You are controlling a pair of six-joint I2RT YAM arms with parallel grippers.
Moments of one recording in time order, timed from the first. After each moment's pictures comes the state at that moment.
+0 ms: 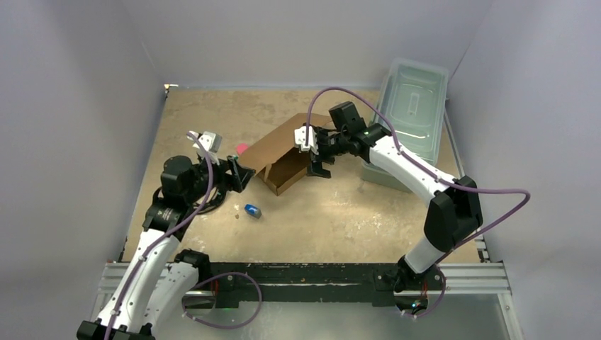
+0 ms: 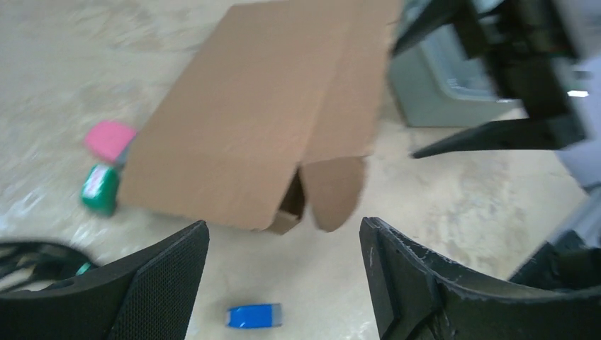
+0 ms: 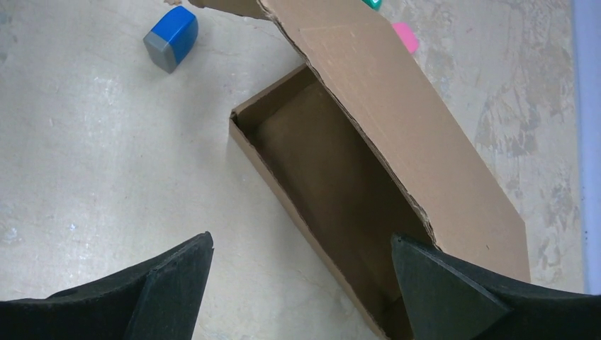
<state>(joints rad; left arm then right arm) -0.22 0.69 0.68 -0.31 0.31 -0.25 0.57 1.62 1.37 -0.59 -0.64 -0.96</state>
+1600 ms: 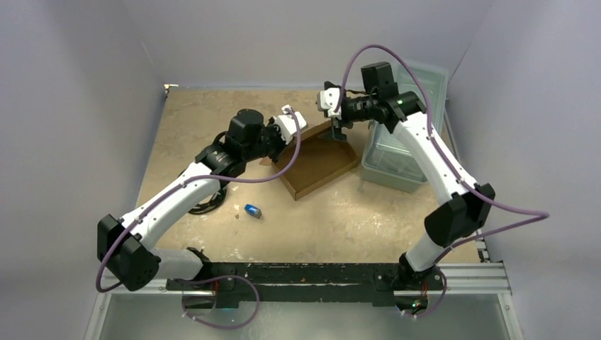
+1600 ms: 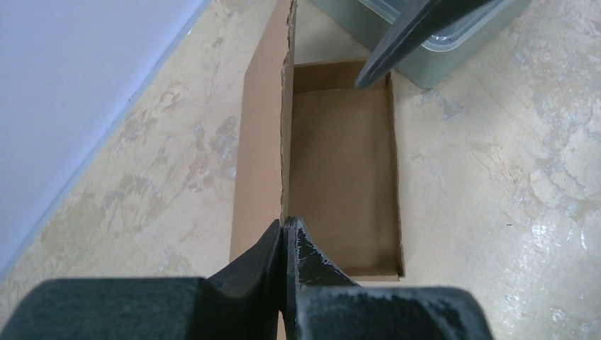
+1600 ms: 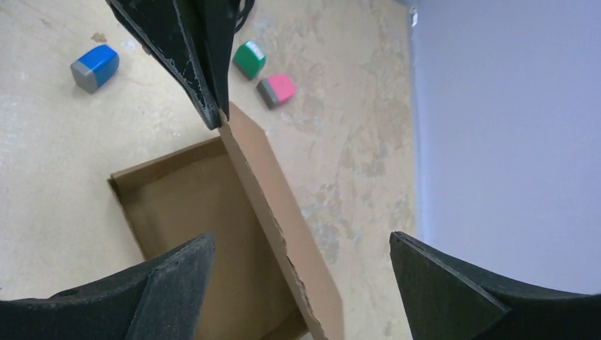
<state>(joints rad) -0.64 1.29 1.17 -0.28 0.19 0.33 0.40 1.61 1.74 -0.79 -0.81 -1.11</state>
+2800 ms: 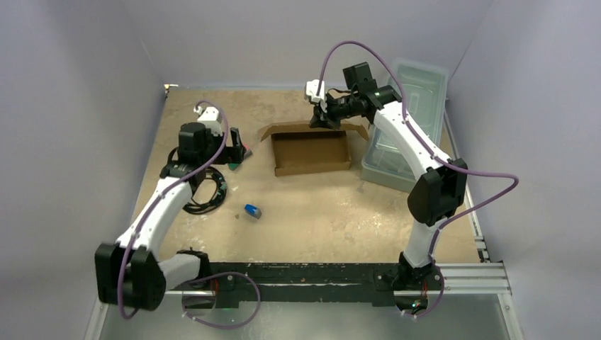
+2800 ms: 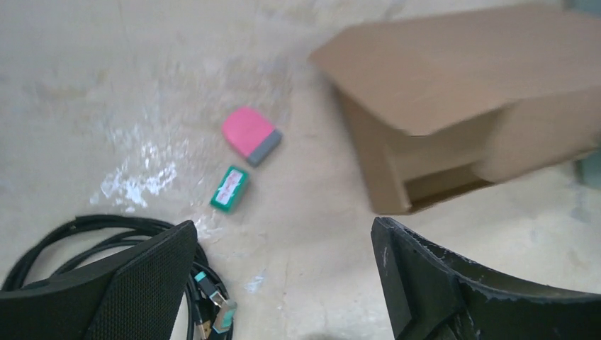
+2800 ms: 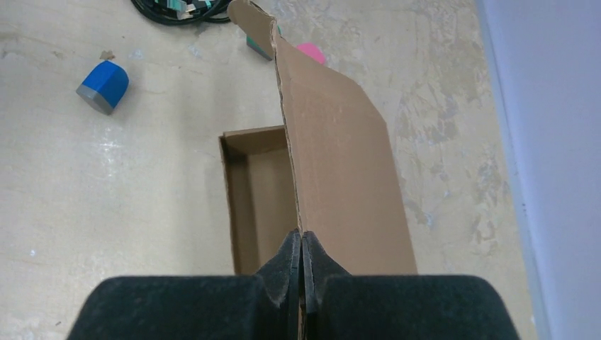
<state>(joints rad) -0.16 1.07 0.85 -0.21 0.11 -0.18 0.41 1.84 1.84 -0.80 -0.77 -0.90</state>
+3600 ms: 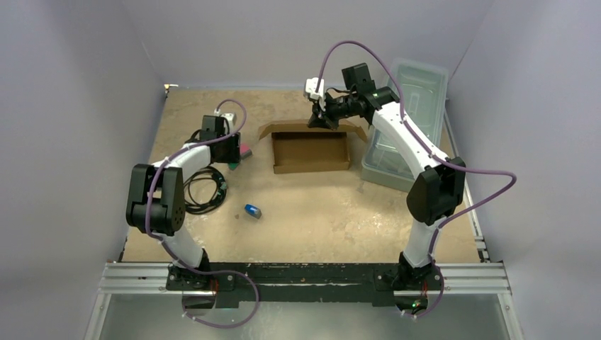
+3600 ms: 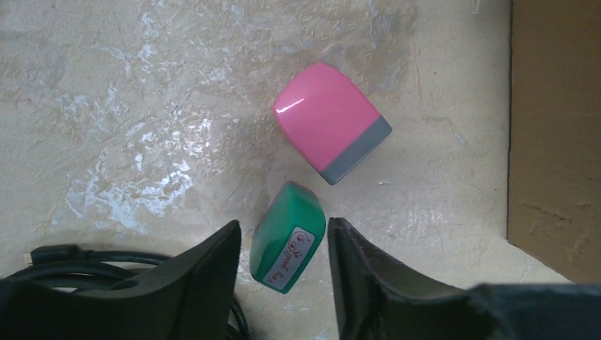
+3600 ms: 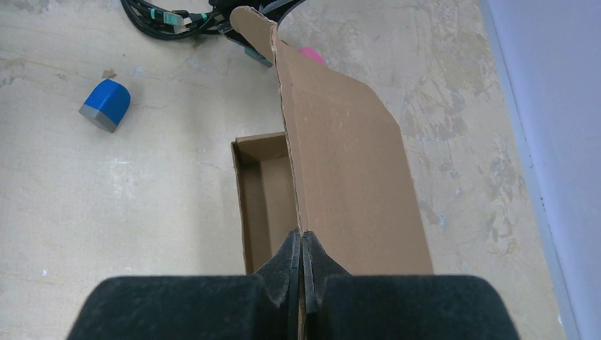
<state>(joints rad) -0.10 1.70 1.03 -0.23 0.05 -0.10 0.41 1.86 1.83 -0.74 -0.78 -0.80</state>
